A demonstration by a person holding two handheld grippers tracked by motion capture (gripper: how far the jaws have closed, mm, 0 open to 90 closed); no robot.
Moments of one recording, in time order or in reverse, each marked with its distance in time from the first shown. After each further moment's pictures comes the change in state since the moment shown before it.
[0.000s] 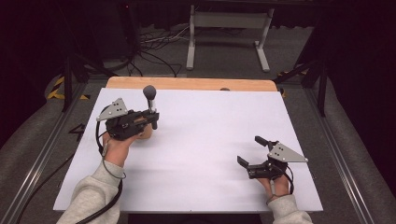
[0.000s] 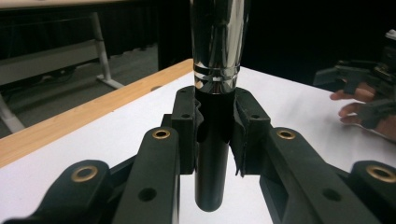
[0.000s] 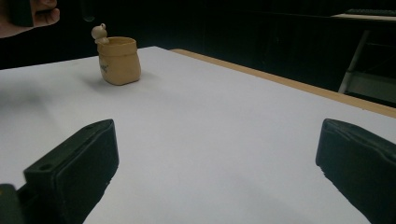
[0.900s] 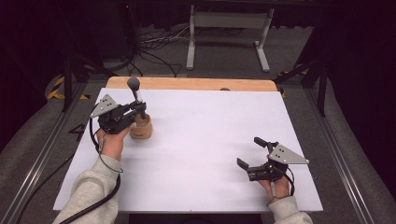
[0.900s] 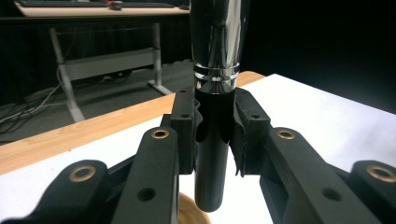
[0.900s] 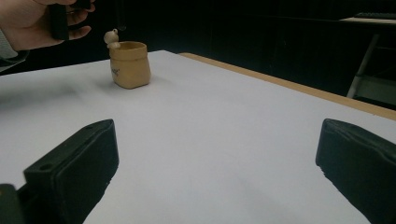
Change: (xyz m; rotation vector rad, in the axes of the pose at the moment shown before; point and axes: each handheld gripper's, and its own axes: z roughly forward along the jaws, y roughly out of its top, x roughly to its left) left arm 0.034 -0.019 -0.005 -0.068 0.214 -0.054; right arm 0.005 0.002 -0.003 -0.014 0.030 0.000
